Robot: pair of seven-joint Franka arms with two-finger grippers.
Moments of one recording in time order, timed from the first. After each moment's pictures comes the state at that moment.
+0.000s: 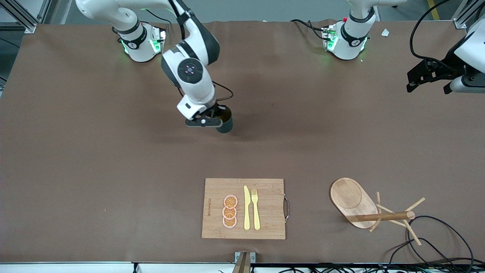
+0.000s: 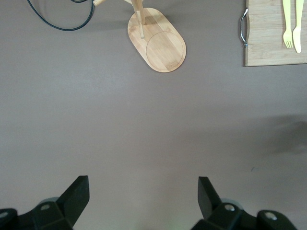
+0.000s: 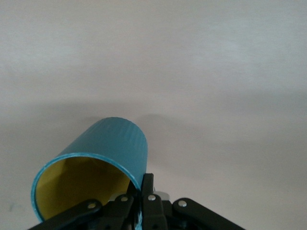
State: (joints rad) left arm -0.06 -0.04 -0.06 -1.52 0.00 1.51 -0.04; right arm 0.78 0.38 -0.07 -1.86 0.12 2.19 0.66
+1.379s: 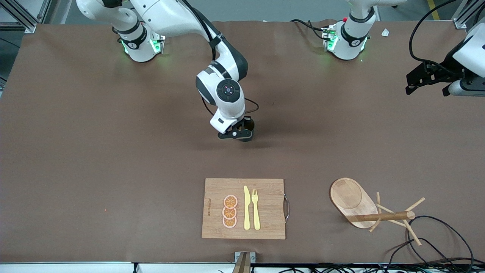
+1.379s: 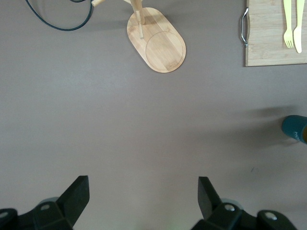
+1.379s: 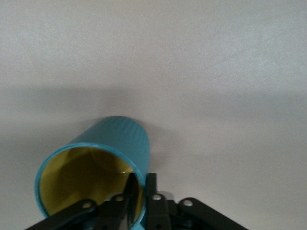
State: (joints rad) left arm -0.06 -0.02 -0.06 -1.51 0.00 1.51 -0.04; right arm 0.84 0.64 -0.06 -1.59 0.13 2.18 0.64
